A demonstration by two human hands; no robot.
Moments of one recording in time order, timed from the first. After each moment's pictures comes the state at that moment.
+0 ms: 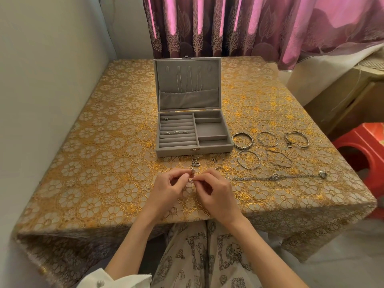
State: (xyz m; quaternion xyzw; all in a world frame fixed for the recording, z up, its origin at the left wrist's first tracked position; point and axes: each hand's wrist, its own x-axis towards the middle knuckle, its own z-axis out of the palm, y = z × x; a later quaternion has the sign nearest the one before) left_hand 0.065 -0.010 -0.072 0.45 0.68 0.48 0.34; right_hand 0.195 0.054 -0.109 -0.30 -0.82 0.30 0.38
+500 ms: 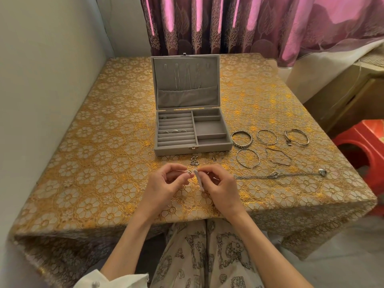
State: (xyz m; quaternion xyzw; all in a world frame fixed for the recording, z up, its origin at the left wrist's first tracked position) left_hand 0.060 -0.012 -0.070 0.43 0.65 0.52 0.35; right_hand 0.198 0.062 -0.099 -0.35 -0.72 0.44 0.40
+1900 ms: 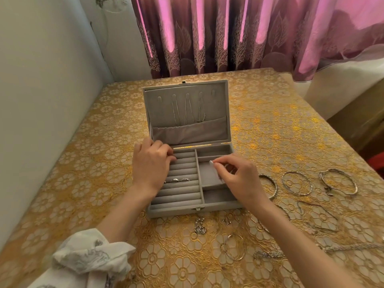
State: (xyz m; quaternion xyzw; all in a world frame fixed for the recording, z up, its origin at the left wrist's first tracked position) left_hand -0.045 0.156 -0.064 0.59 0.77 0.17 -0.18; right_hand 0.156 0.214 -0.076 -0.35 -0.78 0.33 0.41
